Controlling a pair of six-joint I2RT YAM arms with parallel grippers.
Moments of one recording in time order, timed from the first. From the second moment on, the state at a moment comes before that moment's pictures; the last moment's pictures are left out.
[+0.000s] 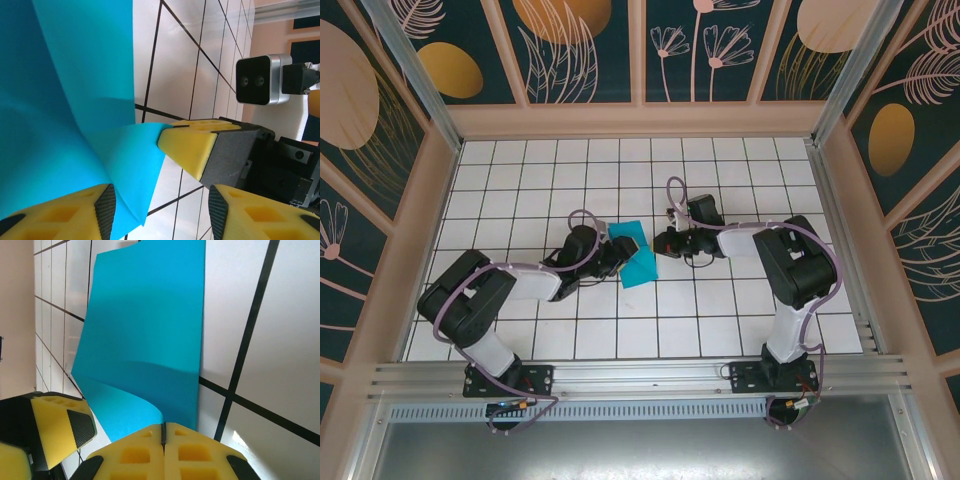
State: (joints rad) left arm -0.64 1.65 0.57 0.55 0.31 -1.25; right arm 0.47 1.85 0.89 0.10 -0.71 0.58
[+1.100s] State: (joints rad) left arm -0.64 1.75 0.62 0.55 0.29 -1.20; right arm 0.46 1.85 0.89 0.10 -0.70 0.61
